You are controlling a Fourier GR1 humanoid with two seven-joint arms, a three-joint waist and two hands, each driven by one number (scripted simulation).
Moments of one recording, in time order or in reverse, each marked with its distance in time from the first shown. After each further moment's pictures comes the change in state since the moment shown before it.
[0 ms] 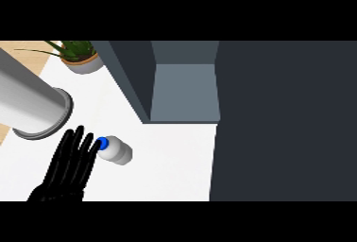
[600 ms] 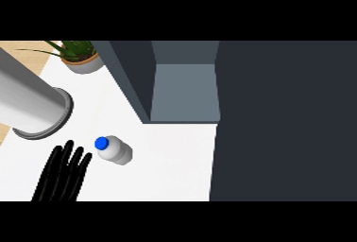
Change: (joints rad) left arm 0.133 0.045 0.012 -0.005 0.040 -0.053 -0.134; right arm 0.096 -0.005 0.011 0.013 0.012 0.067 -0.090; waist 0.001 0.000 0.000
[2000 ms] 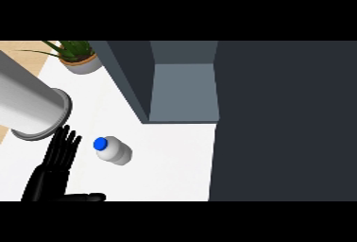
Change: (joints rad) left arm -0.241 0.066 0.330 0.579 0.088 -0.179 -0.245; right arm 0.116 0.002 0.070 0.033 0.073 0.065 -0.160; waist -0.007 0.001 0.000
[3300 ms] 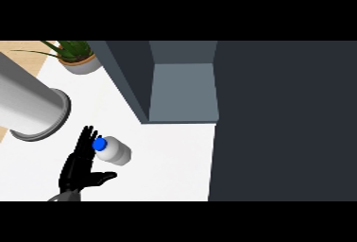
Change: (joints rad) left arm -0.396 0.003 0.163 0.936 0.004 -0.223 -0.372; right arm 0.064 -0.013 0.021 0.023 0.004 0.028 -0.091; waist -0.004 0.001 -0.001
